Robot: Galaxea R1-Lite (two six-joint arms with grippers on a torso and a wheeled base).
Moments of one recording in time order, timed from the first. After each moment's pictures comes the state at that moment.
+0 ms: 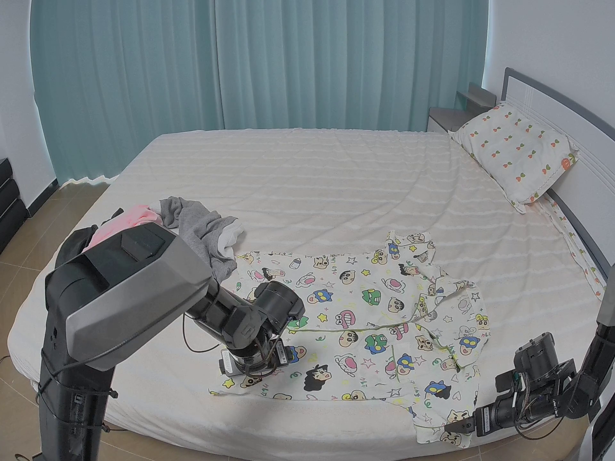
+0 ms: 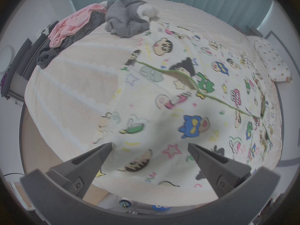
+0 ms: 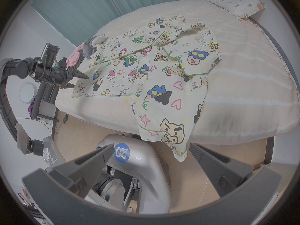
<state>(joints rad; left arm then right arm) -0.58 2.39 -1.28 0.18 0.24 -0.84 0.31 1.93 -0.02 -0.81 0.17 0.25</state>
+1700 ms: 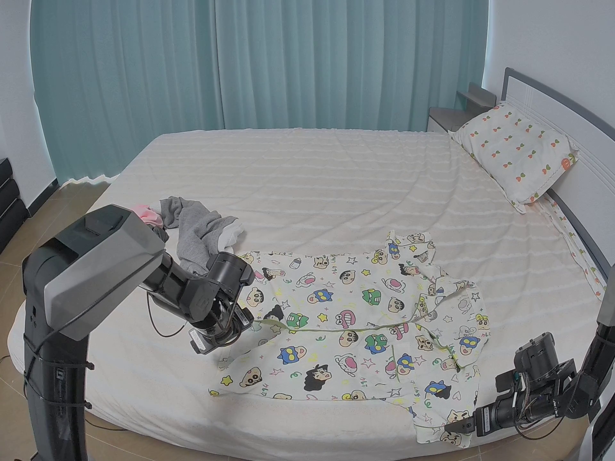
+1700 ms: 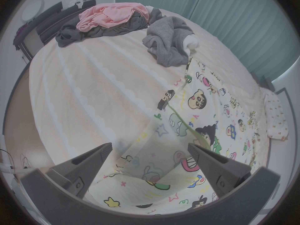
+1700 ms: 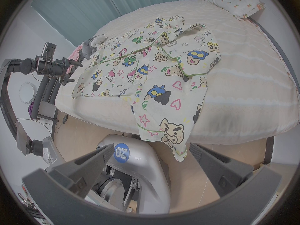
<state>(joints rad) -0.41 2.37 -1.28 0.07 0.23 -1.00 0.31 1.93 -0.02 -0.81 0.17 0.25</state>
